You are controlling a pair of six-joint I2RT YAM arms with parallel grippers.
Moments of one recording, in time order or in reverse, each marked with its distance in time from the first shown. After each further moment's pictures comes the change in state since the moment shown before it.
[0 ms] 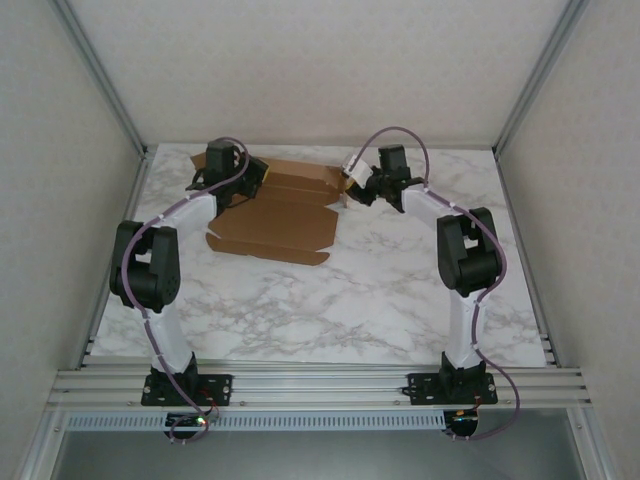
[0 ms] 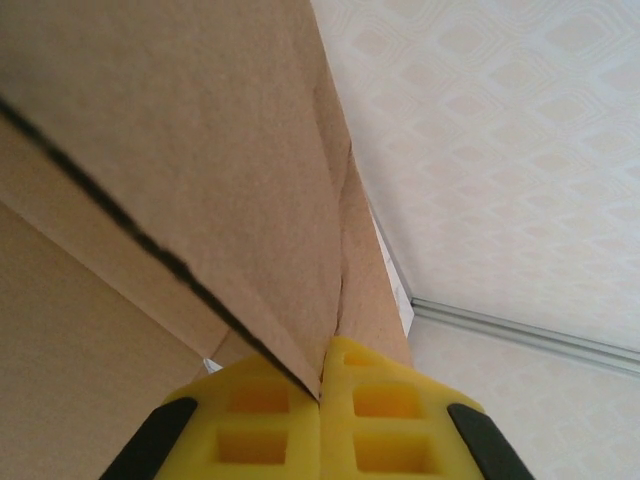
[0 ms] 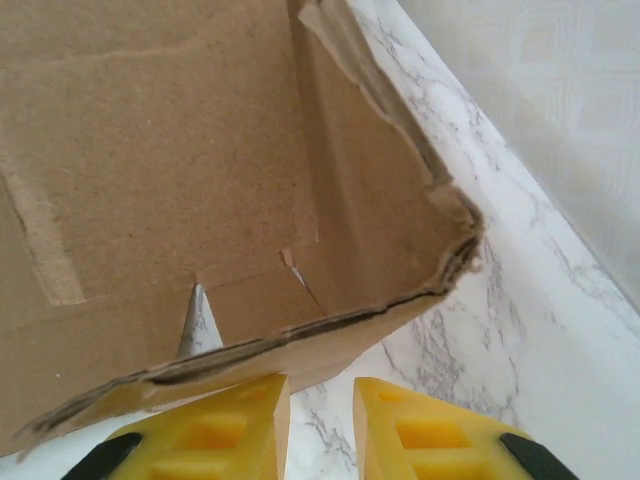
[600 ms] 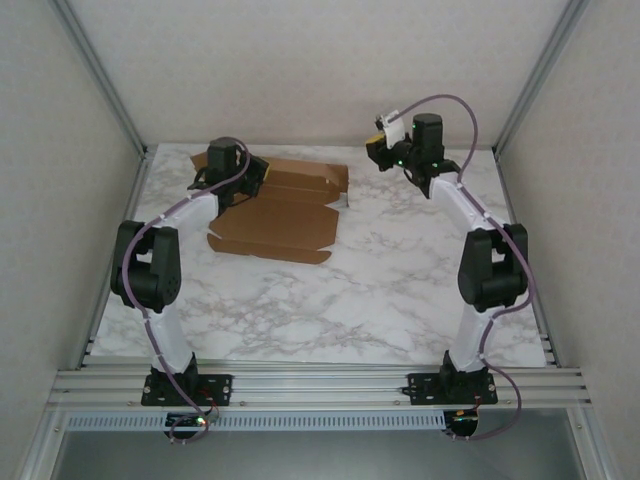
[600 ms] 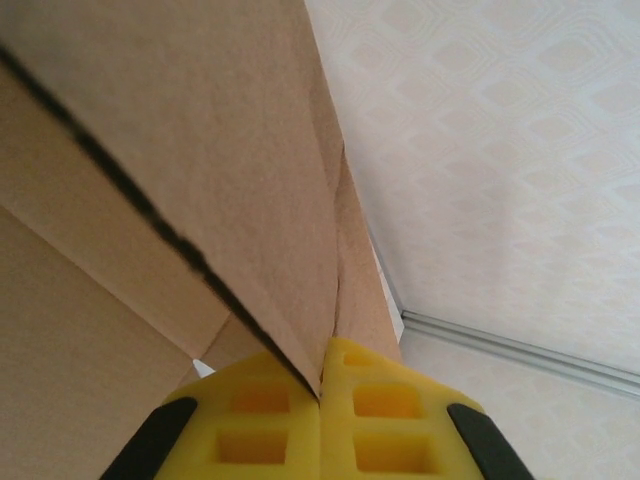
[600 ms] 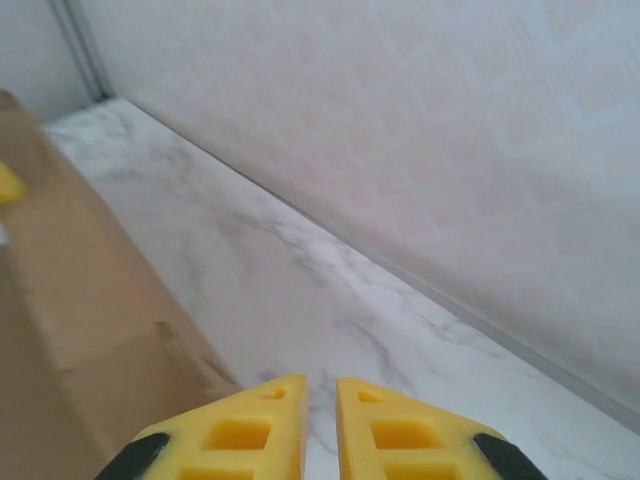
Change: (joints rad) left arm -0.011 0.001 0.013 -0.003 -0.034 -0.042; right arm -0.099 -0.157 0.078 0.035 -0.044 0.440
